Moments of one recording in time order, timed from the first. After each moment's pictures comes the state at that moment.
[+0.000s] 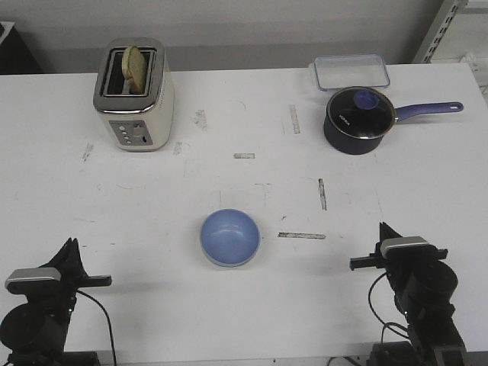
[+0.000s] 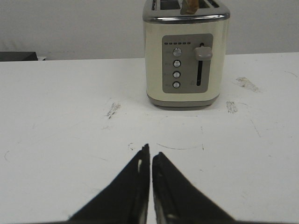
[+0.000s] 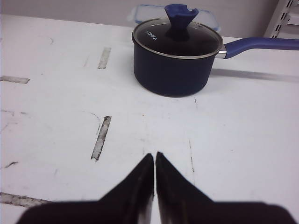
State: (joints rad) left arm -0.02 0.18 0.45 -0.28 -0.08 0.04; right arm 0.03 0.43 0.50 -0.41 0.00 -0.06
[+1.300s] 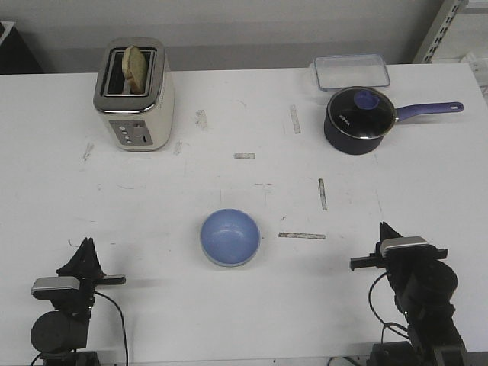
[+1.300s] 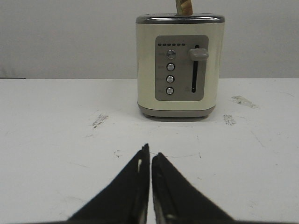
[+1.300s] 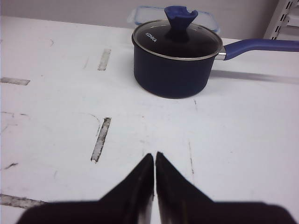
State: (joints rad) left arm -0.02 0.01 0.03 0.15 -0.05 0.01; right arm 0.03 0.43 0.50 -0.40 0.00 -0.07
